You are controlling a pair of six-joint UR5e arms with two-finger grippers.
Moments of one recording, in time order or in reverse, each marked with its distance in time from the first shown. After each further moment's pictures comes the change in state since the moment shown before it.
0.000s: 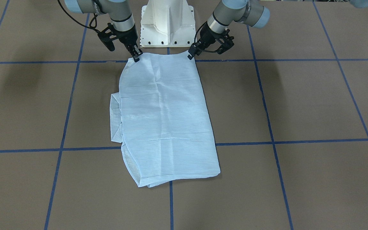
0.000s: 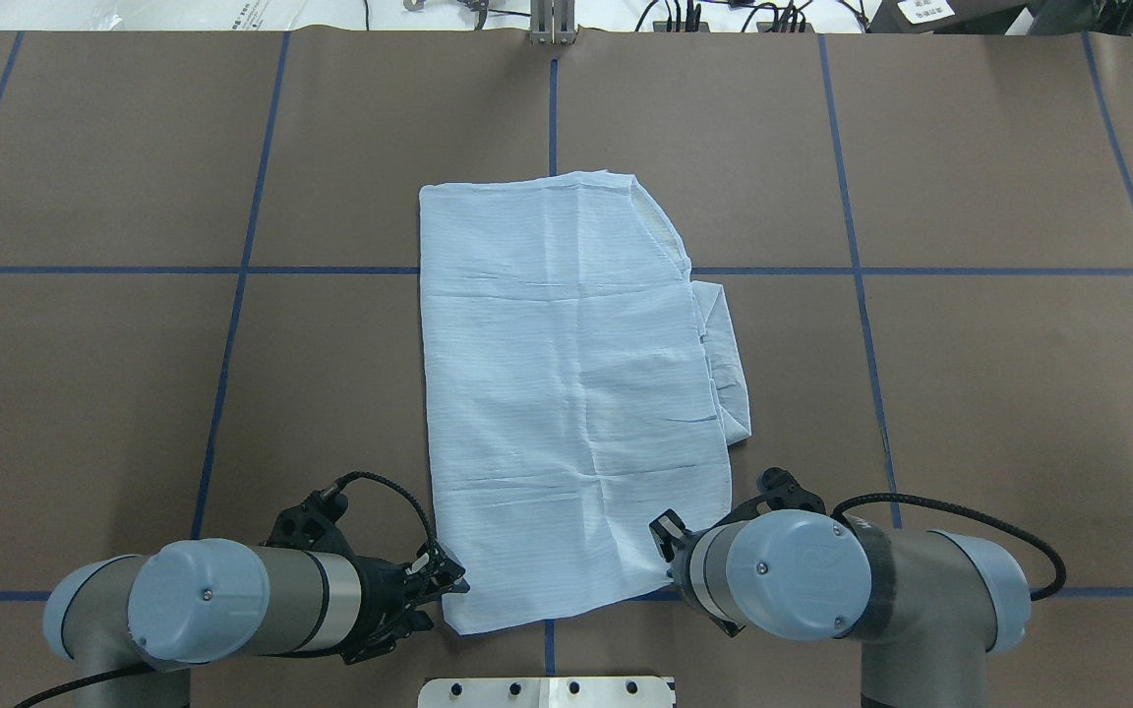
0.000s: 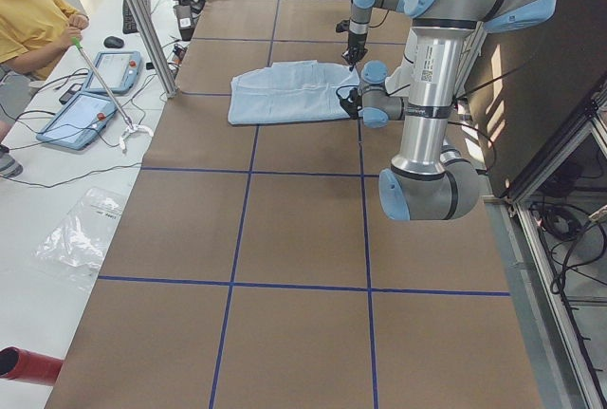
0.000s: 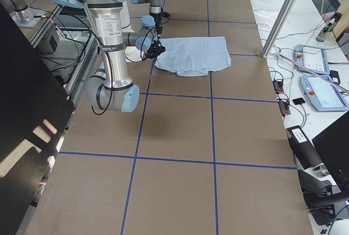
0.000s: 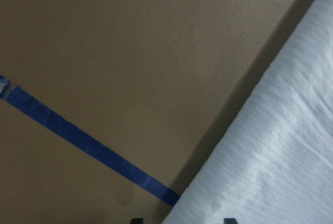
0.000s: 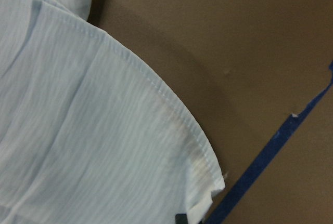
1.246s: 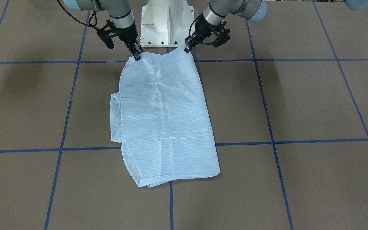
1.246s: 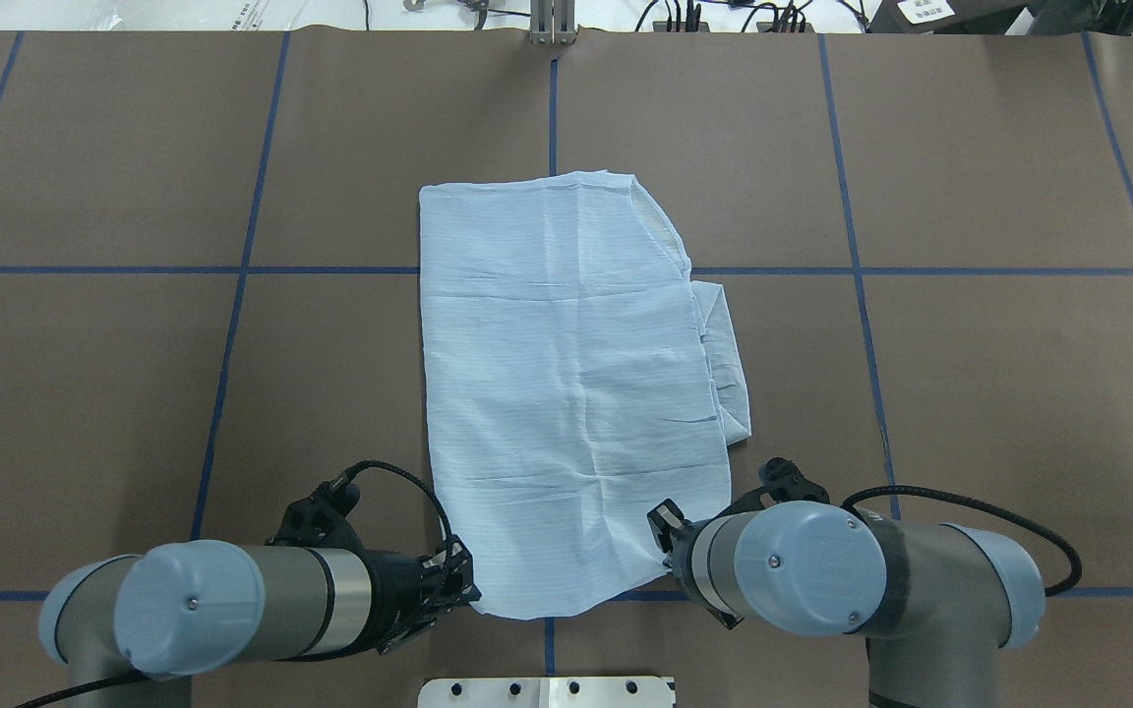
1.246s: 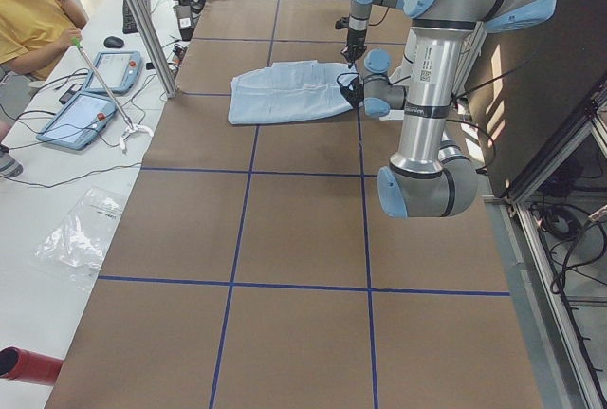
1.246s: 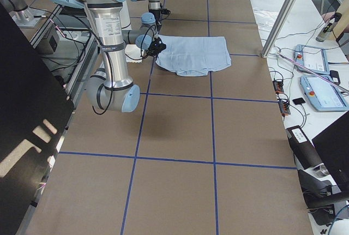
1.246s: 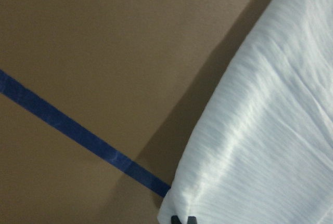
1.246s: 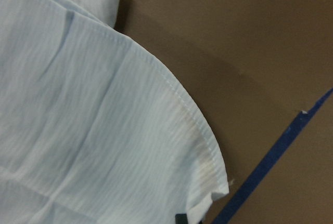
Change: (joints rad) left arm -0.021 -0.022 -0.103 0.032 0.034 0.008; right arm 0.026 0.004 0.045 -0.014 -0.008 0.002
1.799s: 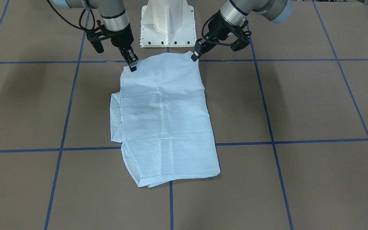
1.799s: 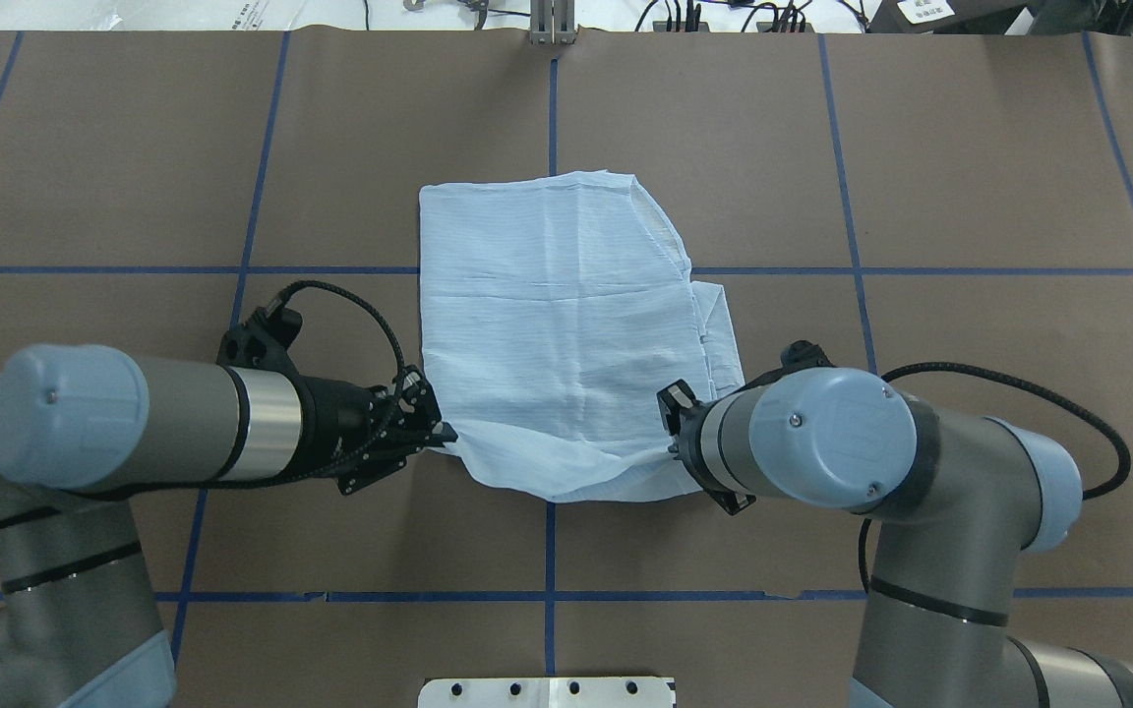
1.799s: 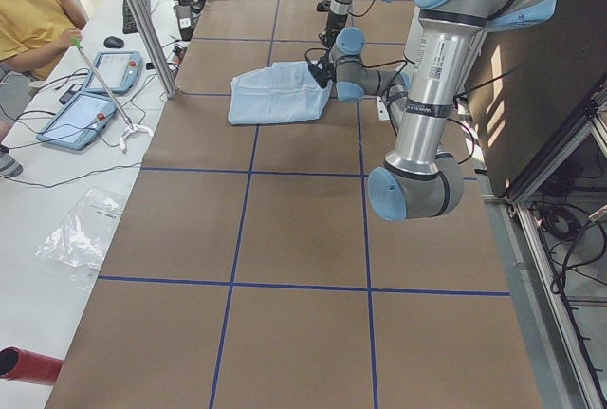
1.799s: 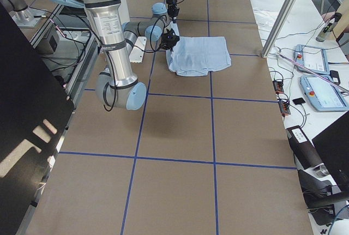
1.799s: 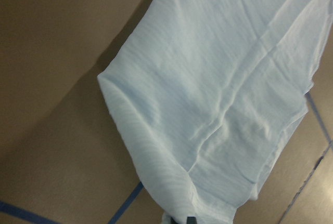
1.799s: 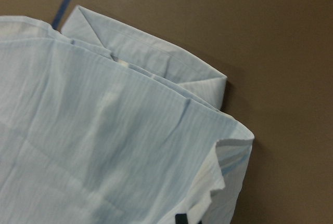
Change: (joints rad) left arm -0.301 -0.054 -0.040 0.019 -0.169 0.097; right arm 0.186 0.109 0.014 -0.131 0.013 -0.070
